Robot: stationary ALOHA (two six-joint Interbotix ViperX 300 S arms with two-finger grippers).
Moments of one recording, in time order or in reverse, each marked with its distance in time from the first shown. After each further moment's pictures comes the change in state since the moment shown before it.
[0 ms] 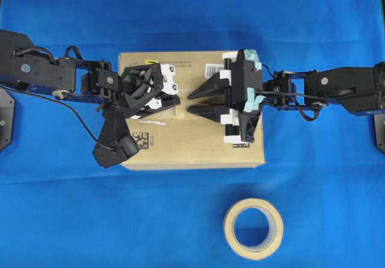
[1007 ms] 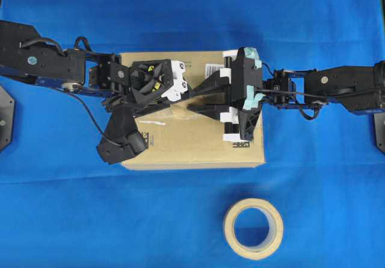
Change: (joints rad) left arm 0.008 0.023 -0.120 0.025 0.210 0.014; right arm -0.005 0.000 0.000 0.003 0.000 0.000
